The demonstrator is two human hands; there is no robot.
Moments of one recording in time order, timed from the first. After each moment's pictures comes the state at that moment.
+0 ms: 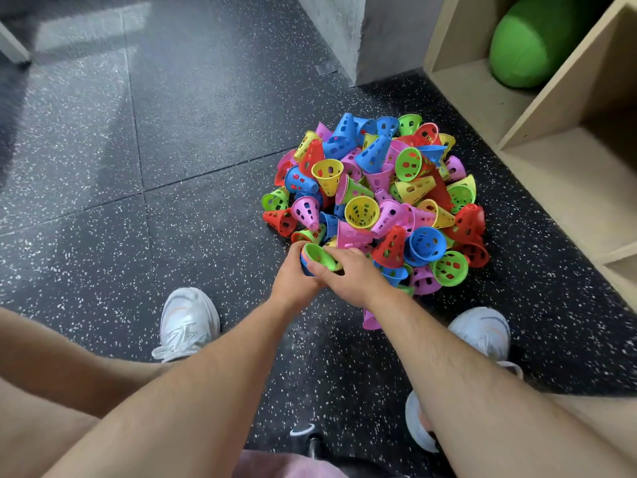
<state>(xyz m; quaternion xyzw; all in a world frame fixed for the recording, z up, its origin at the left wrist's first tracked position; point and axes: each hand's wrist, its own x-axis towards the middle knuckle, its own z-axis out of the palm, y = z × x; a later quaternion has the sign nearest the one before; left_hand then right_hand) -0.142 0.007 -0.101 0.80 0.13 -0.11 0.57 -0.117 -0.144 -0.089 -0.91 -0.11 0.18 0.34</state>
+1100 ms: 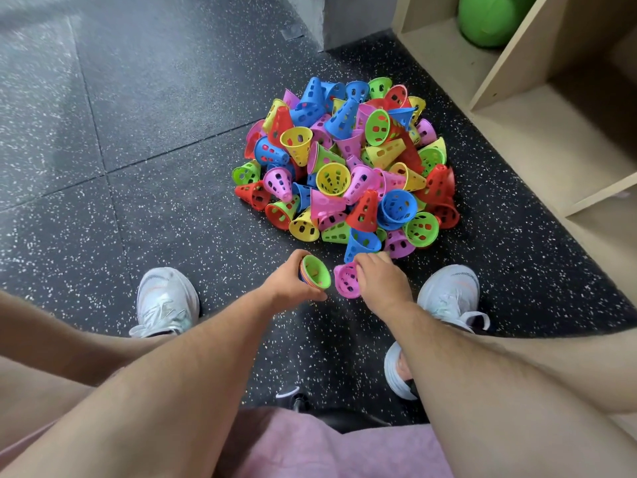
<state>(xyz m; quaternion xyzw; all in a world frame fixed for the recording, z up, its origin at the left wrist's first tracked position) -0.175 -0.006 -0.130 0.83 0.06 -0.31 0.45 -0.193 -0.224 -0.124 -0.98 -0.05 0.09 0.17</state>
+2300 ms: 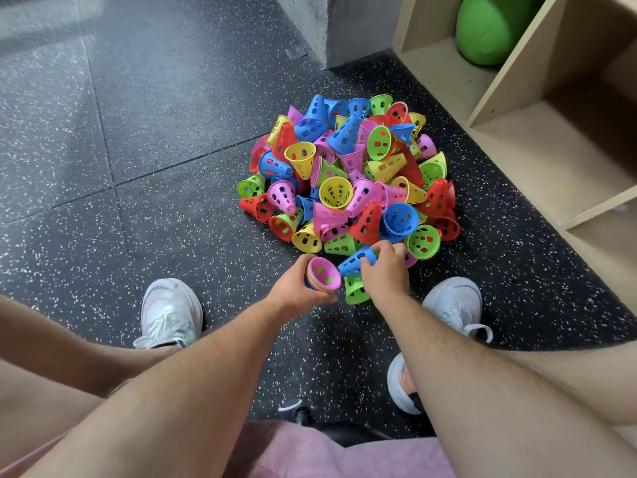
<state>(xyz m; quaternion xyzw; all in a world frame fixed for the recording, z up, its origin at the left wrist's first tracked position) -0.175 -0.015 -0.113 0.83 0.04 -0.25 0.49 -0.158 -0.210 -0.107 -0.92 0.21 0.07 0.32</state>
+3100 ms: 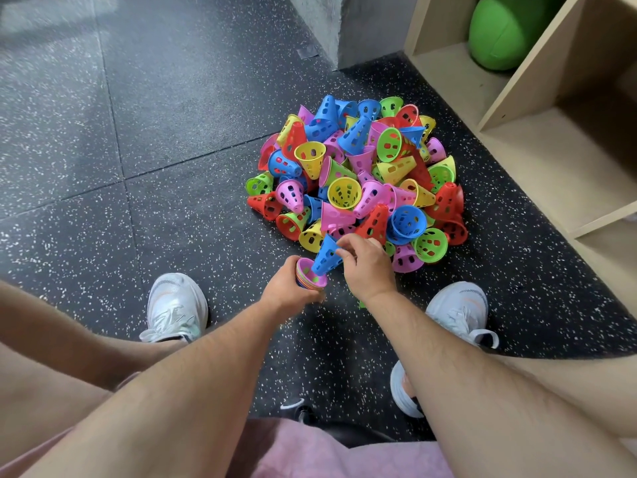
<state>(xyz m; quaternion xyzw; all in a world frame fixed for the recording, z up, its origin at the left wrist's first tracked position) -0.180 0.003 -0.123 0.86 0.11 -0.22 0.44 -0.157 -0.177 -0.088 -0.93 0.00 0.02 0.37</state>
